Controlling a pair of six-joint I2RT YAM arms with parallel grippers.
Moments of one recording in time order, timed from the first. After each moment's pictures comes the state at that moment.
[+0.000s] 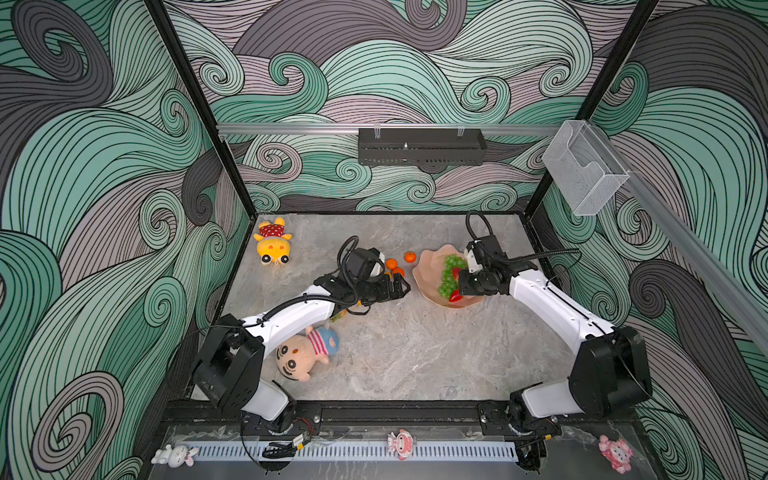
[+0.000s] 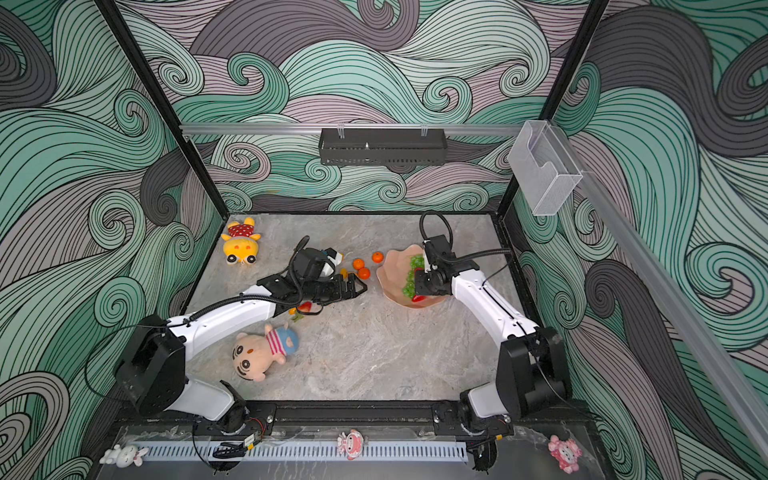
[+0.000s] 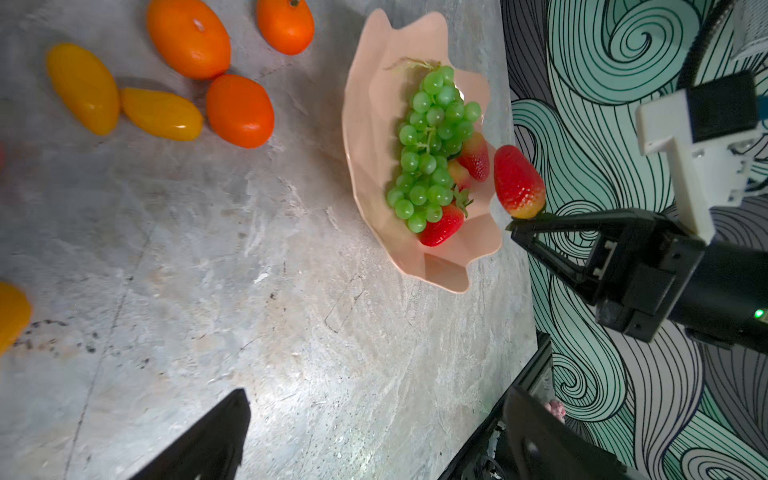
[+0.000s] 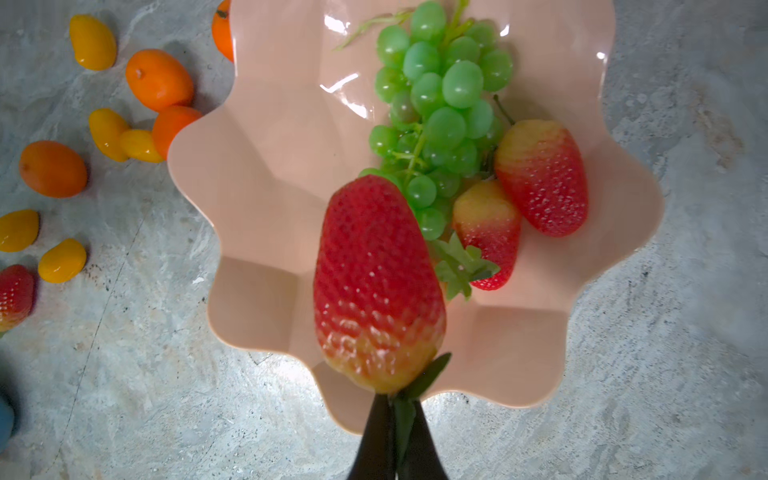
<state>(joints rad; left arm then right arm) -0.67 1.51 1.01 -0.25 0.32 -0.75 0.29 1.45 1.09 -0.76 -0.03 0.25</state>
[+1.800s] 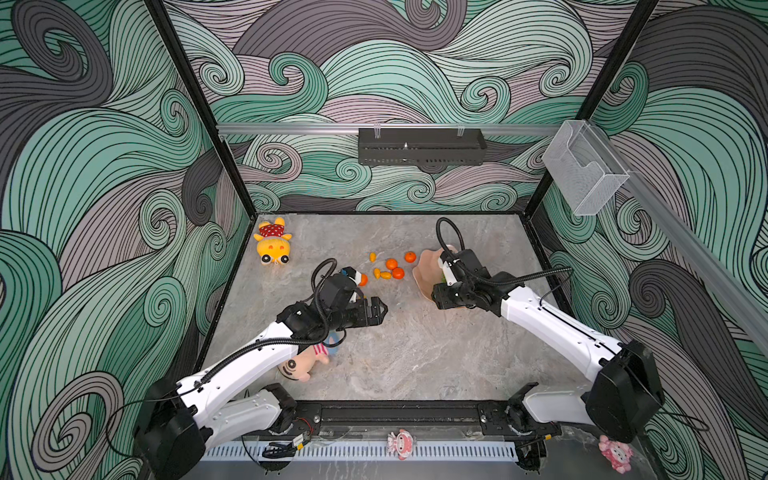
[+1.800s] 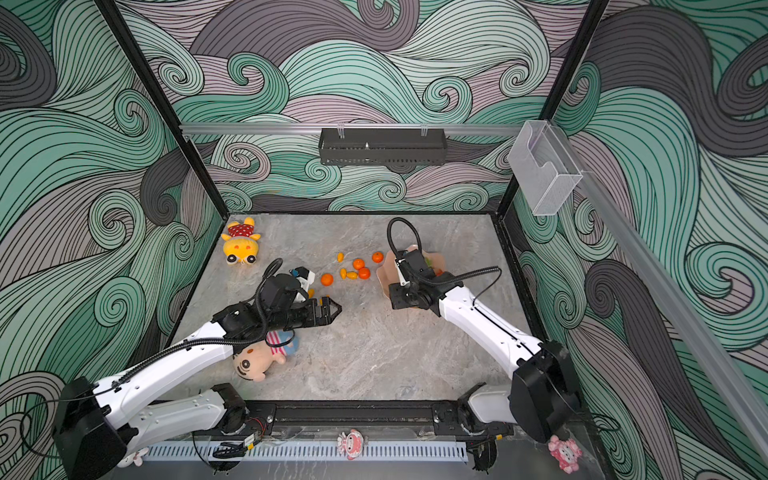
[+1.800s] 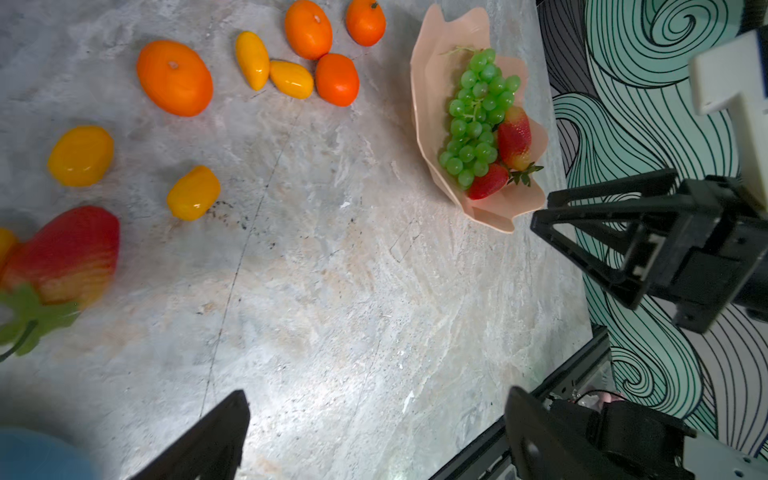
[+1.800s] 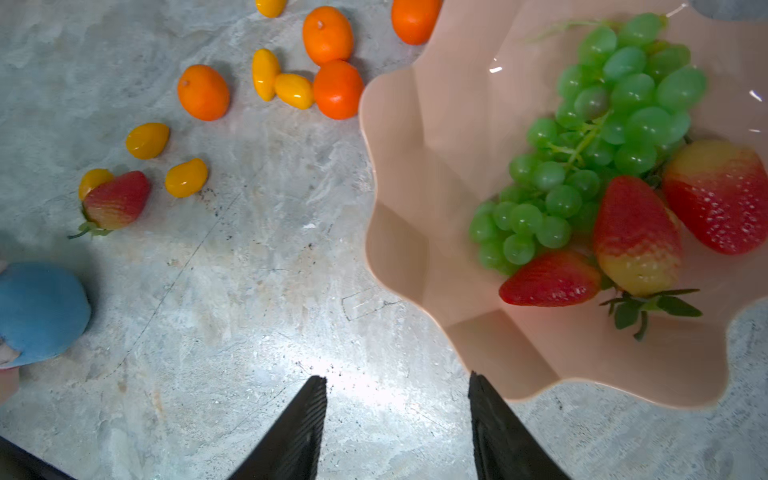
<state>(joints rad) -0.71 1.03 0.75 -0.47 0.10 -0.75 0.60 1.34 1.01 -0.67 0.01 0.30</state>
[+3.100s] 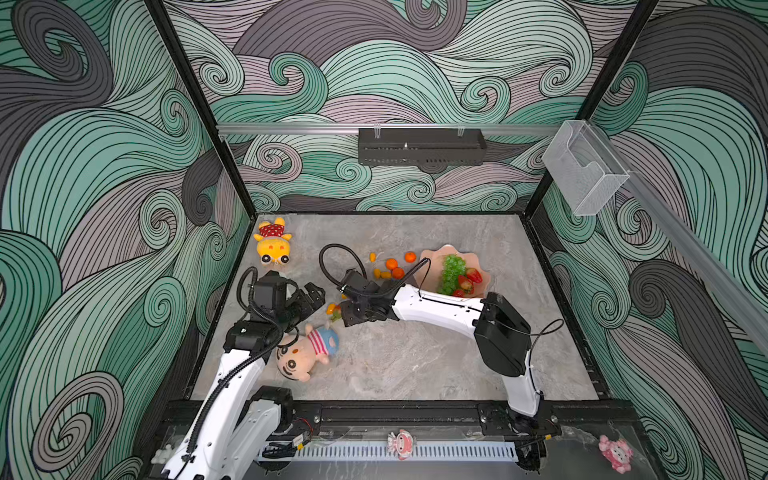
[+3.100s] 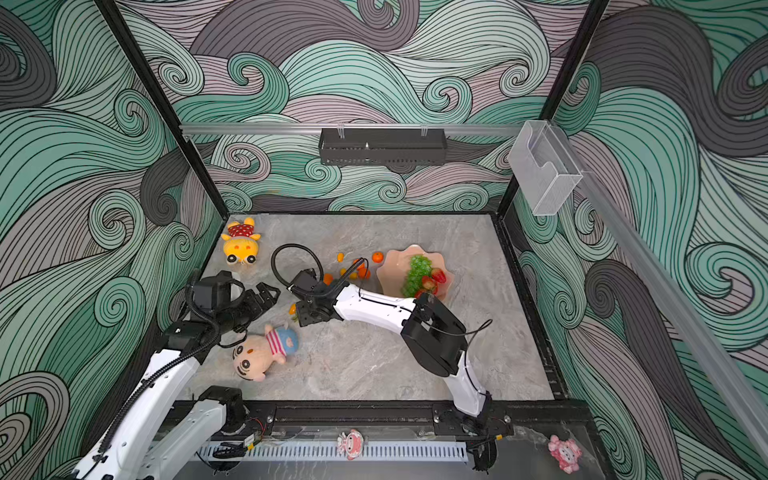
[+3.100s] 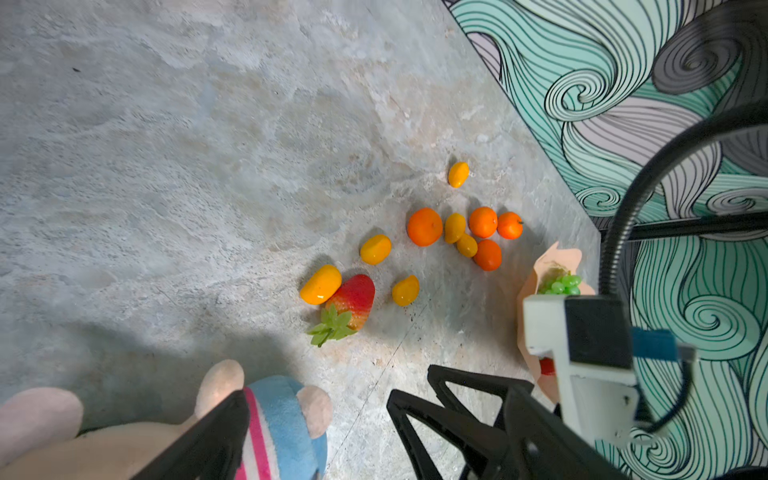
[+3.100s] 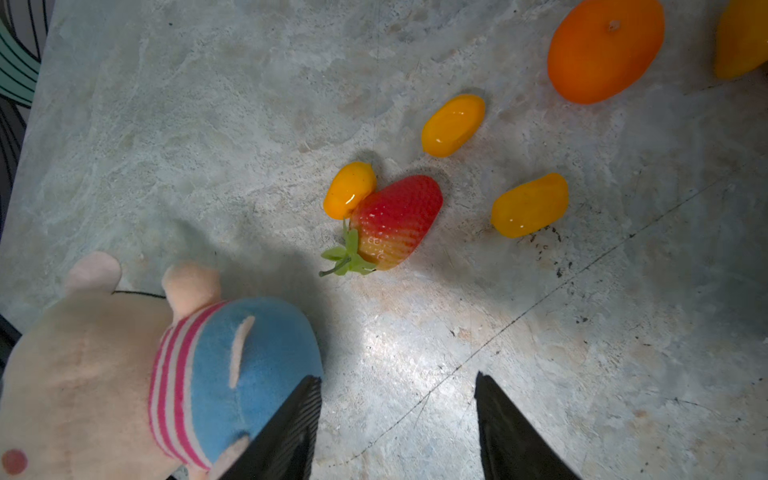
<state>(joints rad) -0.07 0.77 0.69 -0.66 0.20 -0.77 1.07 2.06 1.62 -0.61 0.06 0.68</state>
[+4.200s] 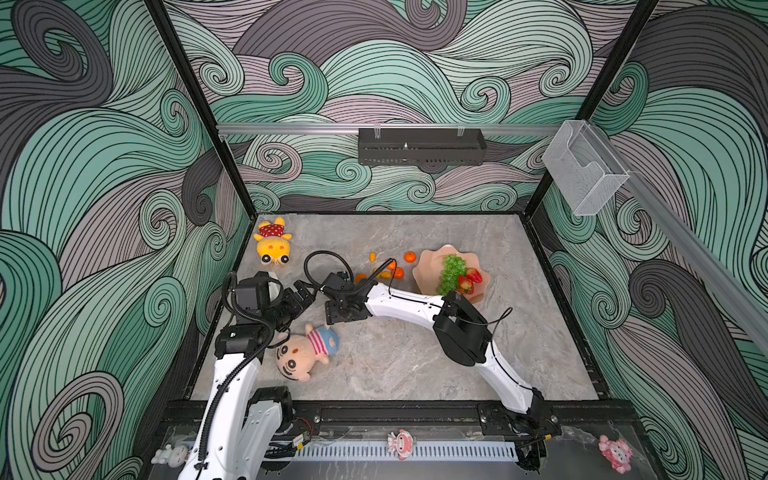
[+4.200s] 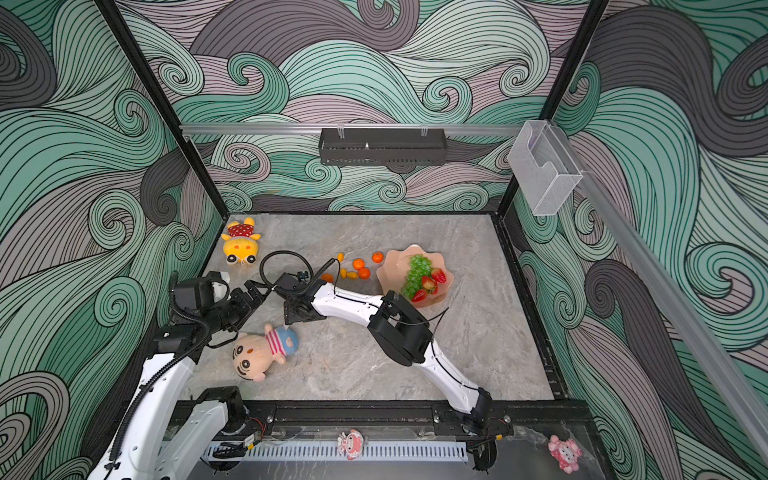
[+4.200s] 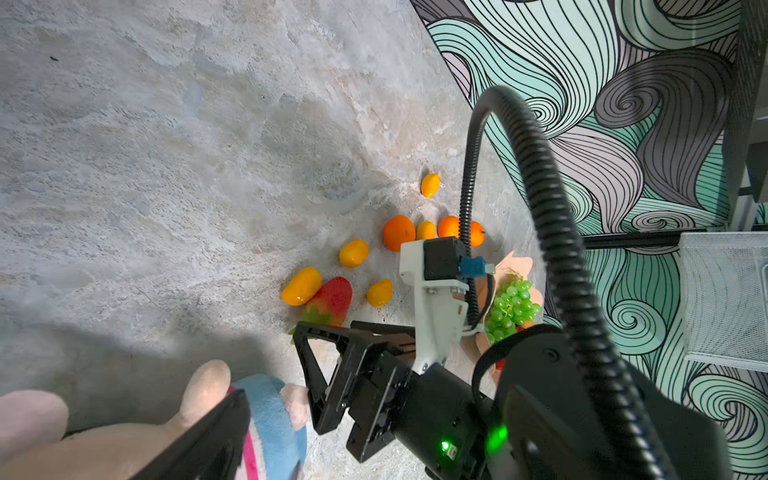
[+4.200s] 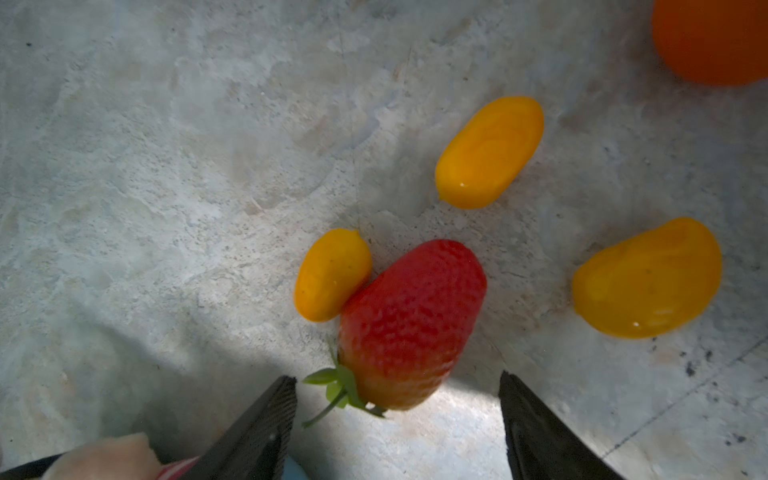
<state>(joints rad) 0.08 0.75 0.69 -0.66 0.40 -0.73 1.07 2.36 1.95 -0.74 0.08 0.79</state>
